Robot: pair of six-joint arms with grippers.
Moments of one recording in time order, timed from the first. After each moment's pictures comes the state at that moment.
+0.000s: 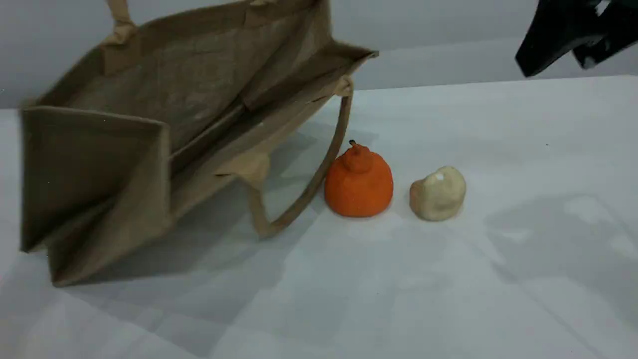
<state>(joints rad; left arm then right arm) -0.09 1.87 -1.98 -0.49 1.22 0.74 0.12 1.58 -1.01 0.40 0.59 -0.41</state>
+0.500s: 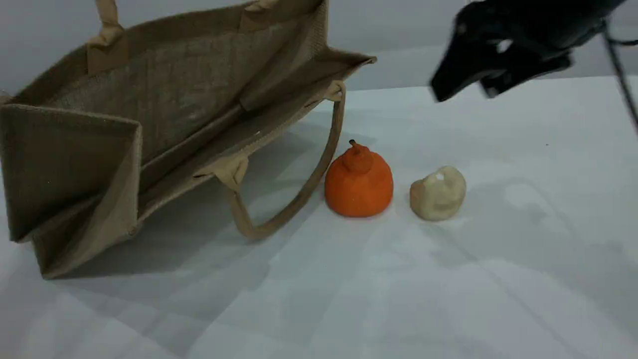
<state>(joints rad) -0.09 1.87 -1.98 -0.50 1.22 0.80 0.21 1.78 -1.08 0.77 0.53 -0.73</state>
